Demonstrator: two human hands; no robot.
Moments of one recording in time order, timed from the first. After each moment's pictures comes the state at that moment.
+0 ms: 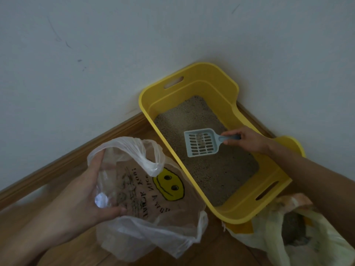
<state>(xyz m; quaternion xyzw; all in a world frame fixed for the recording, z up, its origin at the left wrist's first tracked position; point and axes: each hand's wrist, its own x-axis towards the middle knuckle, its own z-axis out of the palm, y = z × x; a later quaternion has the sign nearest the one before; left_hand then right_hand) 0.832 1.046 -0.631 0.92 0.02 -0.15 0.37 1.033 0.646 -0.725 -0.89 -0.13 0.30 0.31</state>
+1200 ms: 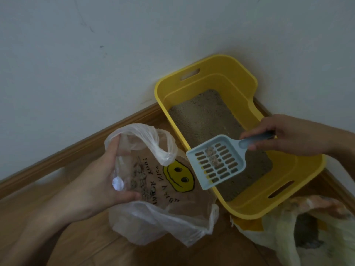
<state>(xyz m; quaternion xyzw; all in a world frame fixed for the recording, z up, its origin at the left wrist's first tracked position) 0.827 1.038 -0.615 0.90 0.07 -0.18 0.39 0.988 0.676 -0.589 -0.84 -0.32 0.34 0.27</state>
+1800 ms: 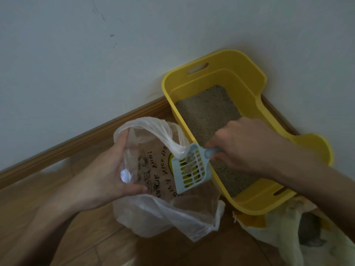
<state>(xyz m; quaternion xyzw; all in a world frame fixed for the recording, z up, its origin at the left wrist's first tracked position) 0.826 1.036 -0.615 0.90 0.07 -0.19 0.39 0.935 0.780 -0.577 -0.89 -0.42 0.16 -0.06</state>
